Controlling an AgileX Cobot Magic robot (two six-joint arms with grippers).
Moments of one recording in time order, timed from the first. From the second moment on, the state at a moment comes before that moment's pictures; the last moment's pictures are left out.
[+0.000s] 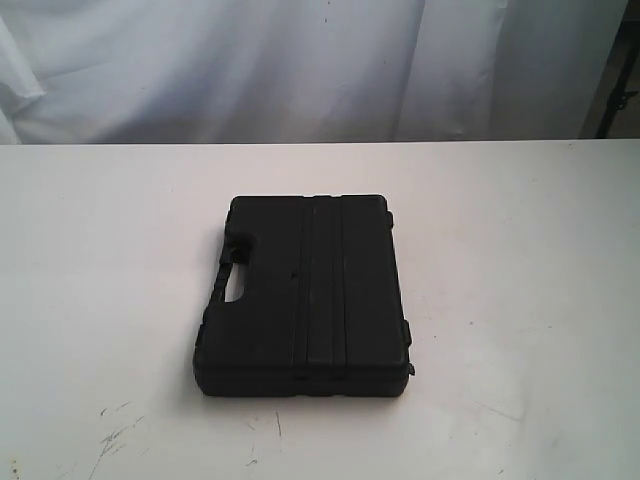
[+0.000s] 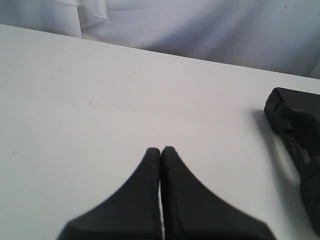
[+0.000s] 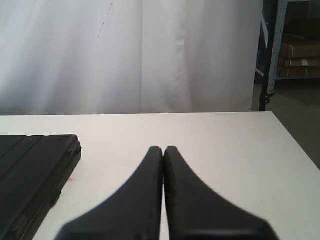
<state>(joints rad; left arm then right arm) 0.04 0.00 0.00 0.01 0.38 -0.15 0.18 0.01 -0.08 -0.14 0.25 0.15</state>
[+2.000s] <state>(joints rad) 0.04 0.00 0.00 0.01 0.38 -0.15 0.13 0.01 0.00 0.00 0.35 0.01</state>
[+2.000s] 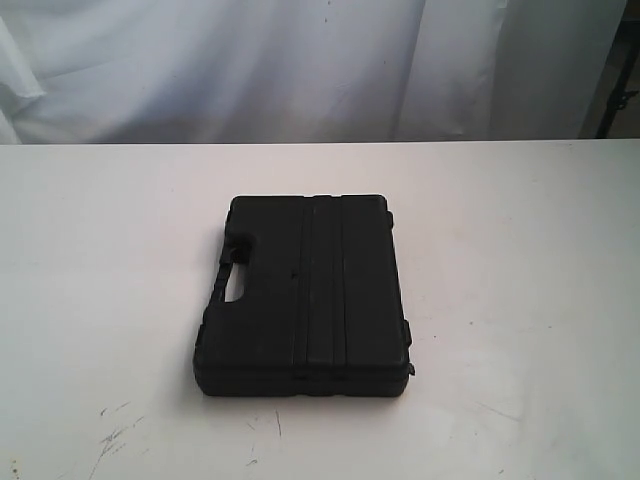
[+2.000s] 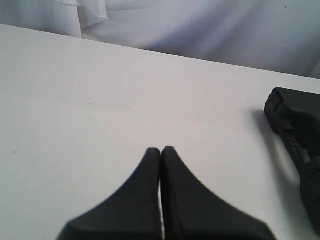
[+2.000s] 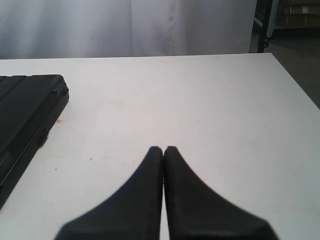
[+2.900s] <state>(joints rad) 0.04 0.00 0.00 0.02 0.15 -0.15 0.13 0.01 0.00 0.00 0.35 0.01</state>
